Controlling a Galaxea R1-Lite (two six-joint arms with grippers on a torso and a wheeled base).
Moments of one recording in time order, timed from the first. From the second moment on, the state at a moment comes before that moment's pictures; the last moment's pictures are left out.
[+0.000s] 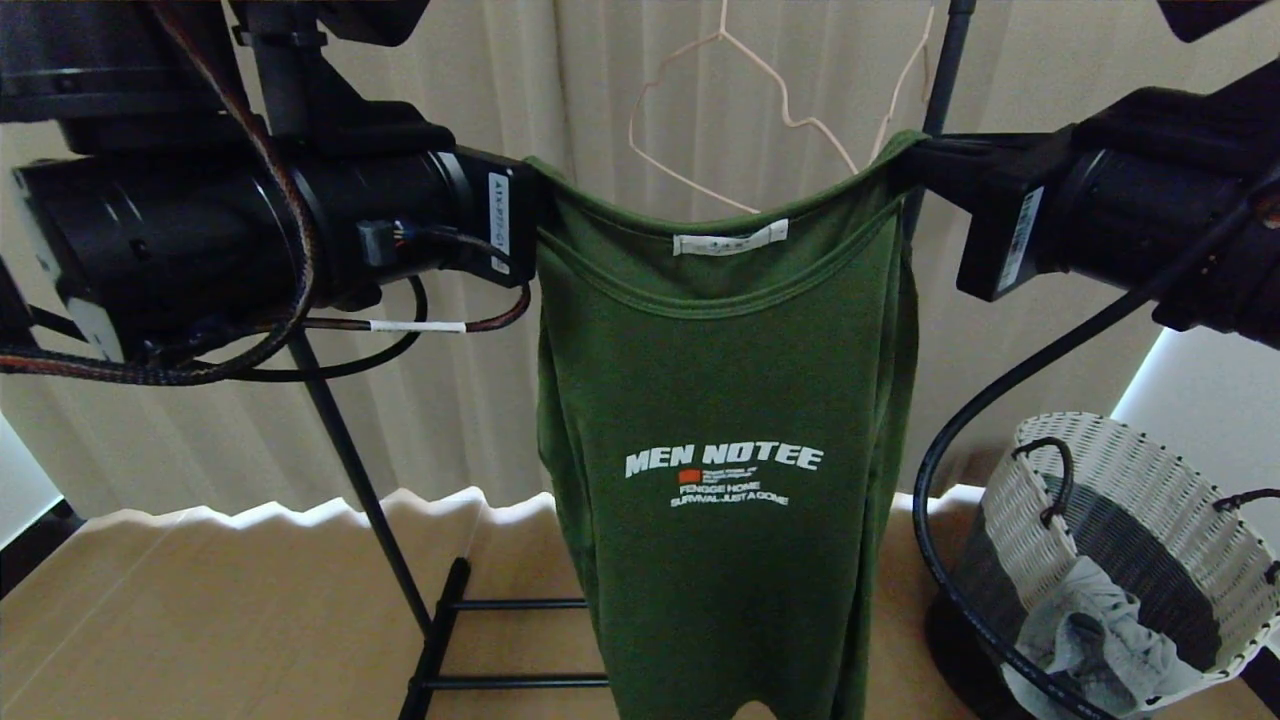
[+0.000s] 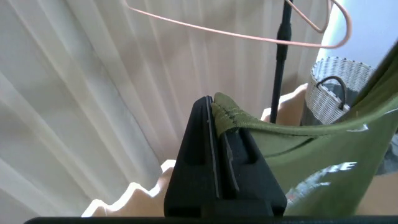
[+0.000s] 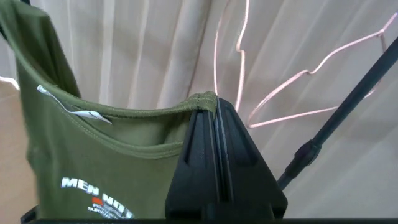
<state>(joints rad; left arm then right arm) -0.65 1.54 -1.27 -0.23 0.13 0.15 0.73 1.43 -1.13 -0.36 -0.27 -0.26</state>
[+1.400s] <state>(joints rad) -0.59 1.67 -1.36 -0.13 0.13 0.04 0.80 1.23 -1.07 -0.14 -0.26 -0.26</state>
